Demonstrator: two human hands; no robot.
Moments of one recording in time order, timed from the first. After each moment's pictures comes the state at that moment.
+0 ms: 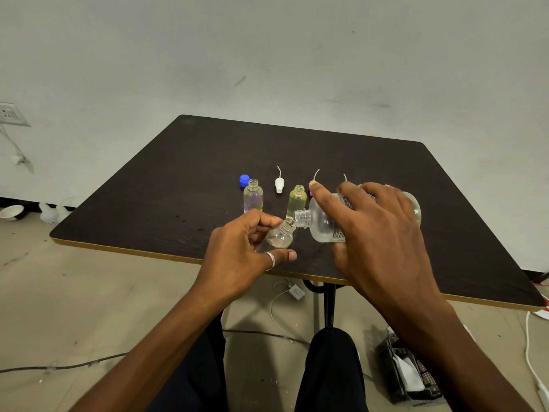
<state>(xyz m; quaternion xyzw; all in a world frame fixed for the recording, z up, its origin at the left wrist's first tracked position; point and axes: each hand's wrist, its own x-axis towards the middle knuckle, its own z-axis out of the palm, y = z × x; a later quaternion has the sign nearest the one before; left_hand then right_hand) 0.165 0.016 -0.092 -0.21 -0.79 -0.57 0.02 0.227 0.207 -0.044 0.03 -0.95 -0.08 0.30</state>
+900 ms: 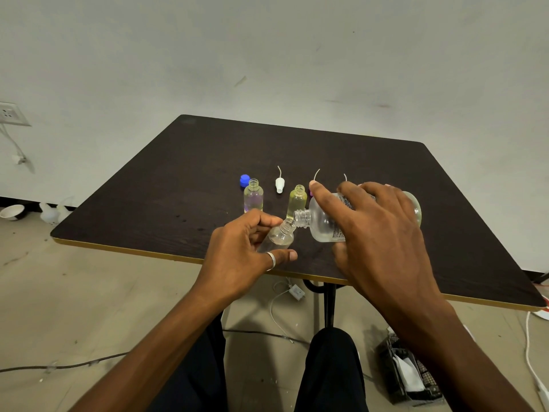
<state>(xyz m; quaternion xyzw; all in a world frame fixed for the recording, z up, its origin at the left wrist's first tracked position) 0.165 0.017 -0.093 -0.22 -0.80 -0.56 0.02 0.227 0.206 -0.043 0.03 -0.95 -0.08 0.30</state>
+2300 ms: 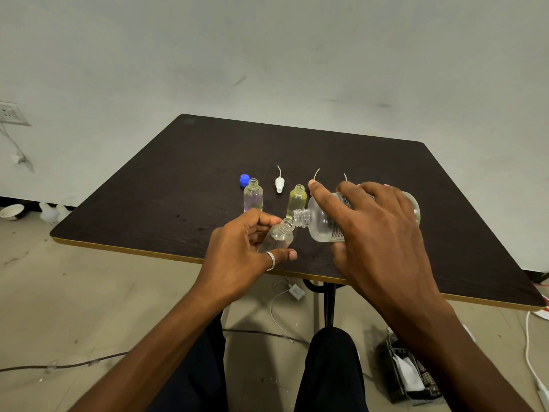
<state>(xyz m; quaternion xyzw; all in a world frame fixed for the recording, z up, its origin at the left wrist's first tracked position) 0.165 0.017 -0.095 -0.20 -0.79 -0.58 0.01 0.227 0.206 -0.044 0.03 -0.95 -0.08 0.30</state>
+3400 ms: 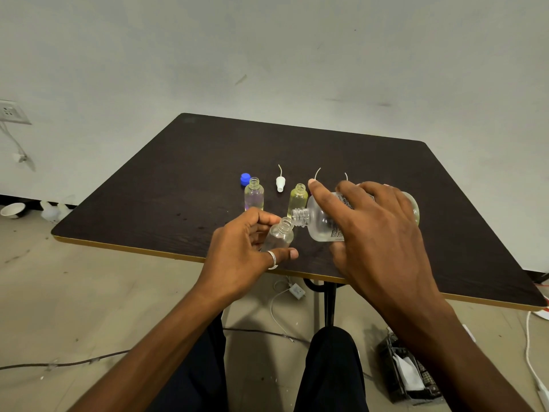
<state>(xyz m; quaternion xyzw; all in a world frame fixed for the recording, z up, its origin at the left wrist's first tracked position) 0.167 0.018 -0.095 -0.19 -0.79 -0.59 0.00 0.228 0.204 -0.044 0.03 -0.95 -0.08 0.29</state>
